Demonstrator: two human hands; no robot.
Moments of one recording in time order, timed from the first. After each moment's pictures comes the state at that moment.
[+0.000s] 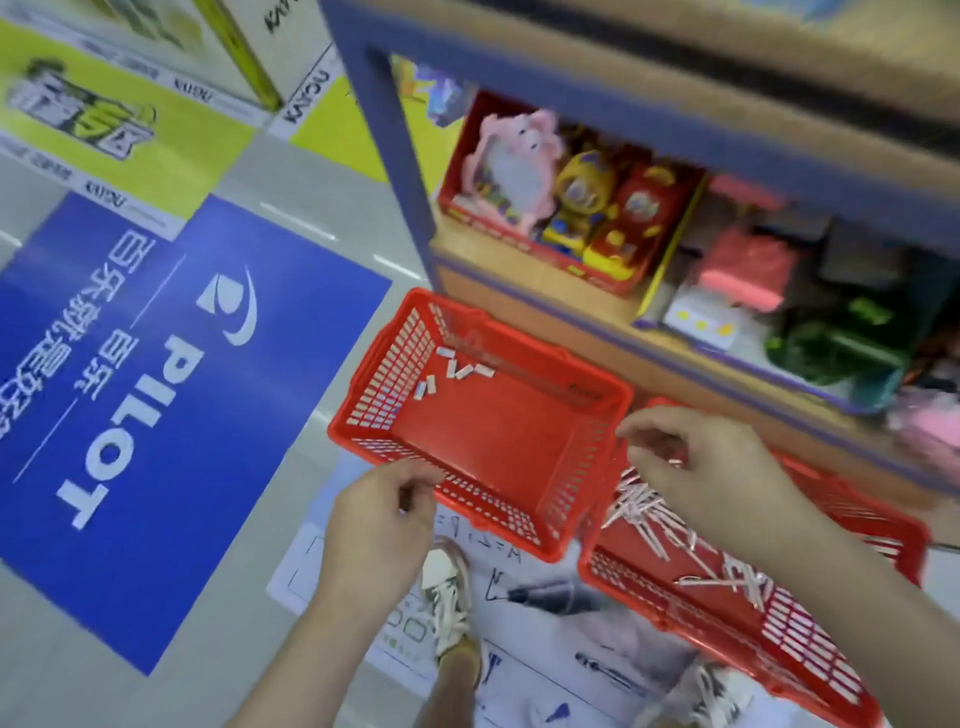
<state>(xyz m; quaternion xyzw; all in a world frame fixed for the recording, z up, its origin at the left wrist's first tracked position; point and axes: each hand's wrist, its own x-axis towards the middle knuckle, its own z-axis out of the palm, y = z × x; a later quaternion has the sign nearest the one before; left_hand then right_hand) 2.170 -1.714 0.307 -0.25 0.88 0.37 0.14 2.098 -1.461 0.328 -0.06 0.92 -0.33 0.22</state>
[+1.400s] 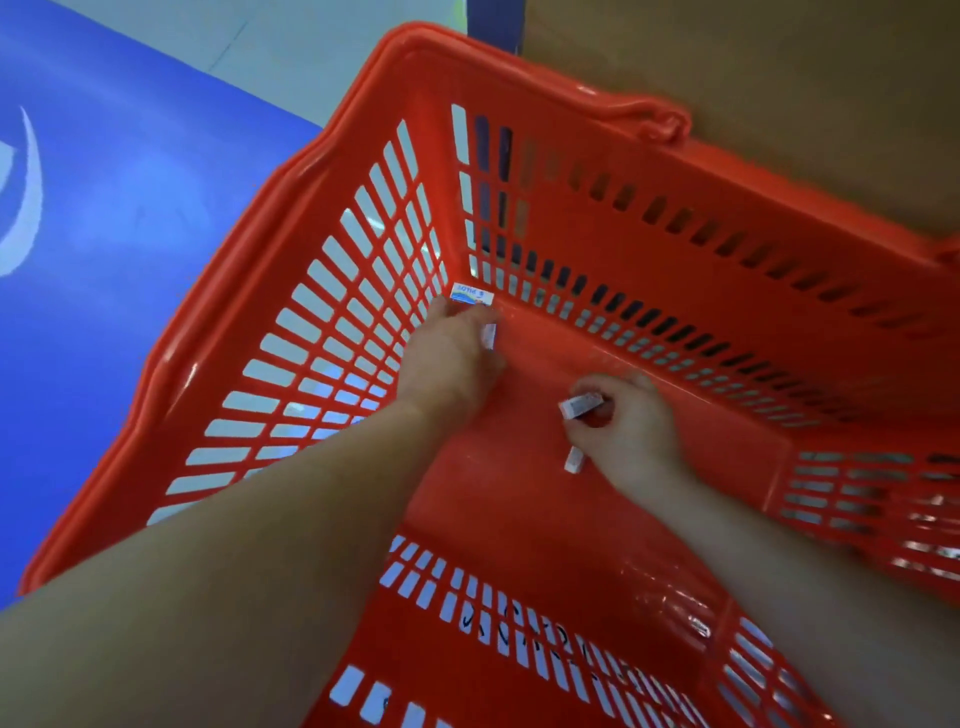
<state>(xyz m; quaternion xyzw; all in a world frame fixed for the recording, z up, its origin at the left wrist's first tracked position) 1.954 -1.805 -0.217 -0.08 0.95 0.25 0.13 1.998 -1.622 -0.233 0.07 0.91 -0.38 0.16</state>
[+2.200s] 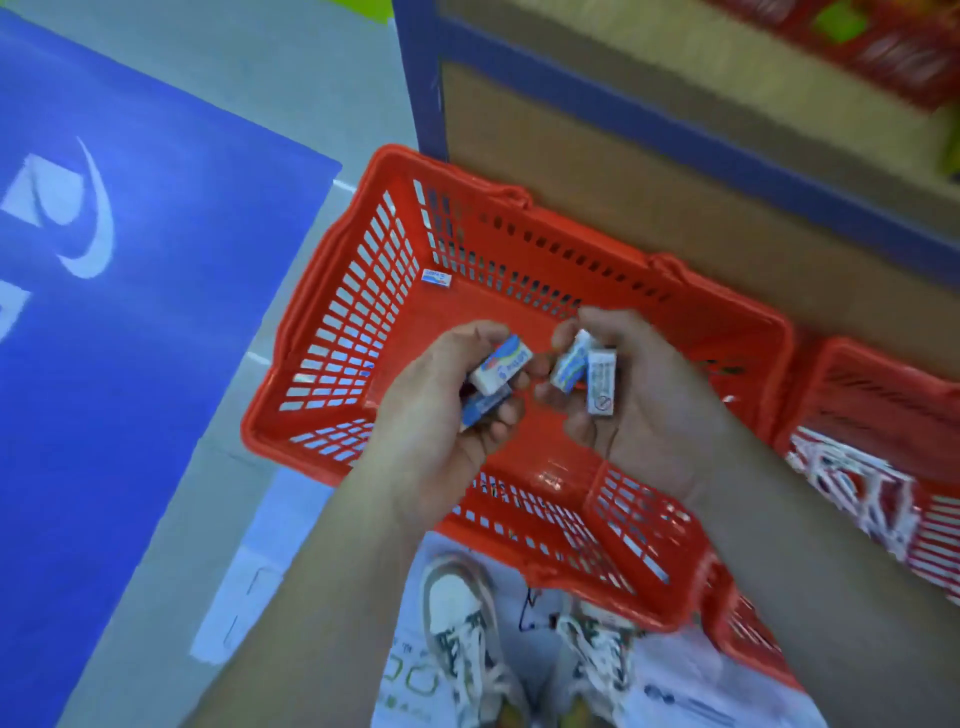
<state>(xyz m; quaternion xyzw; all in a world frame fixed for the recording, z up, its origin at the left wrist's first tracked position) 2.054 -1.753 0.075 -0.36 0.42 0.79 0.25 2.028 -1.605 0.064 0.30 0.42 -0.75 0.40</state>
